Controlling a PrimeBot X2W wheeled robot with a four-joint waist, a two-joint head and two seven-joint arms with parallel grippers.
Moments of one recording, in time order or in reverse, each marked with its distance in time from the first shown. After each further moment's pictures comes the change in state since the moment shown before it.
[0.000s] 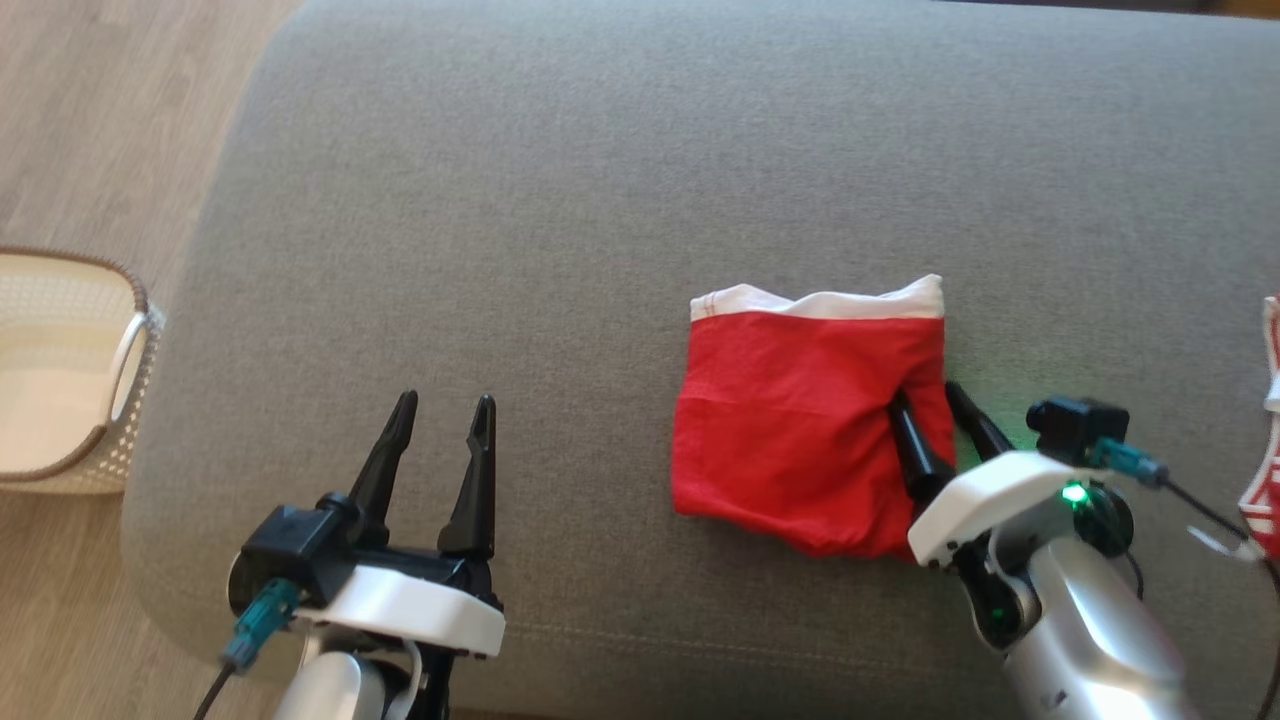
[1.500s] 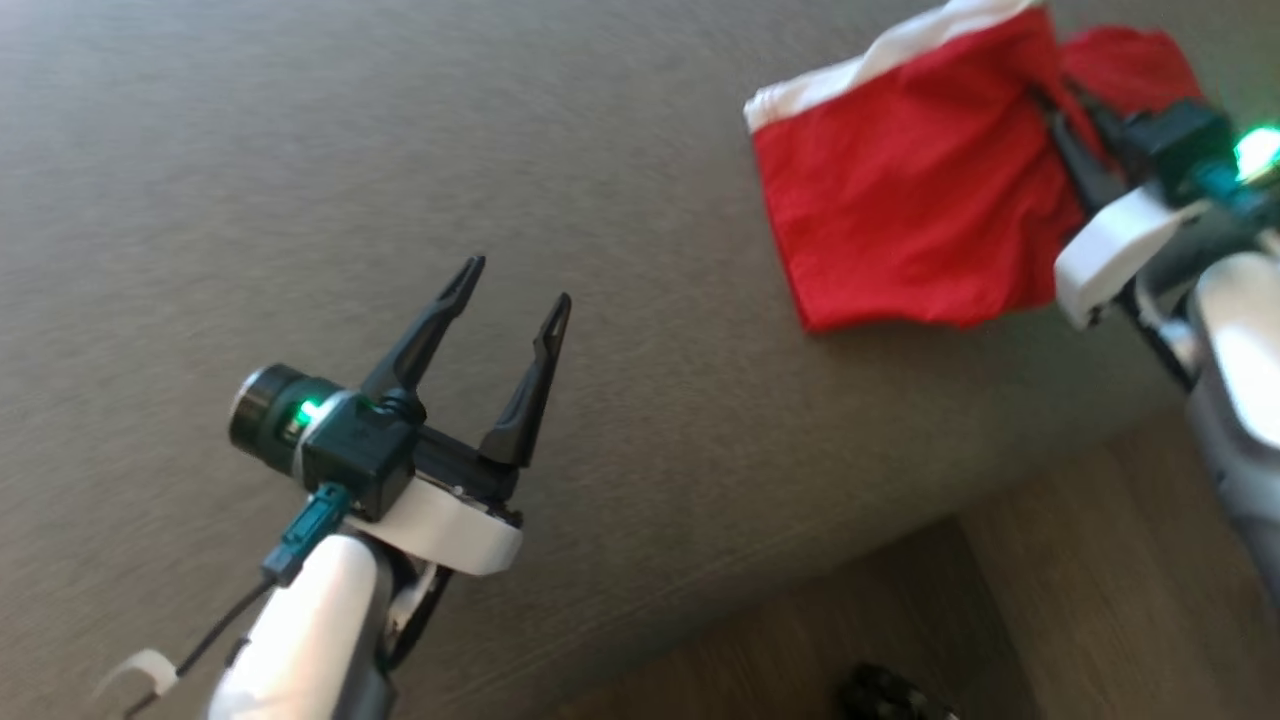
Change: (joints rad) left arm -0.227 0.096 -0.112 -0.031 0.183 -0.088 -0.001; right arm -0.400 -0.327 0.194 -0.119 -0.401 0.000 0.021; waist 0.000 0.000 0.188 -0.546
